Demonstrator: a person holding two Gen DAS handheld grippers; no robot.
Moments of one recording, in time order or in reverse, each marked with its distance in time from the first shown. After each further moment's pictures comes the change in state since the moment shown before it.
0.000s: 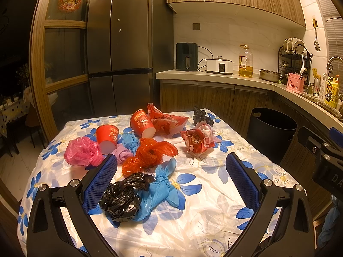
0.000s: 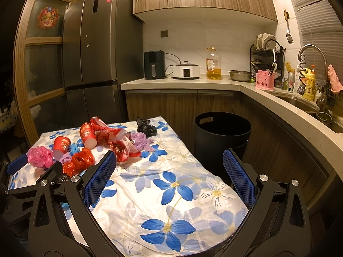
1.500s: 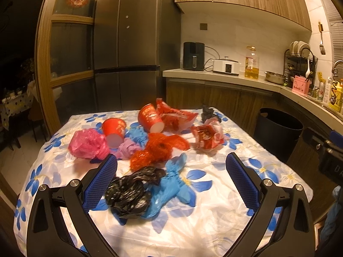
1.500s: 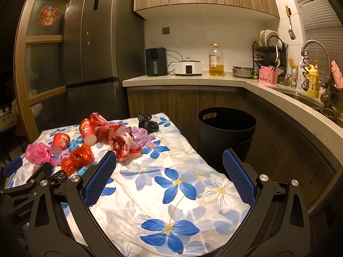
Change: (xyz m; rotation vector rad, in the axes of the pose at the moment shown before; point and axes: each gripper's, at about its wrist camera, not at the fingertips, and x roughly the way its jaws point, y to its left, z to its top) left arm 0.010 0.025 -0.020 -0.044 0.002 0.026; right arm 0.018 0.002 -0.014 -0.001 0.006 0.015
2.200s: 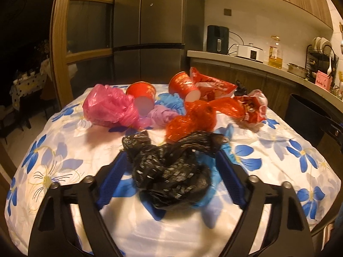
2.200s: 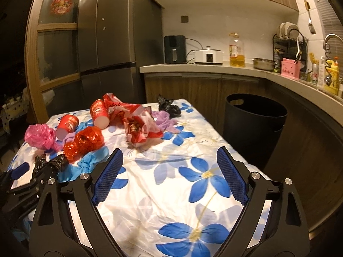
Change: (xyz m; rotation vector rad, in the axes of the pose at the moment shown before) left arm 0.053 0.062 -0.047 -0.074 0.093 0.098; right arm 0.057 0.033 -0.034 -0.036 0.065 0.122
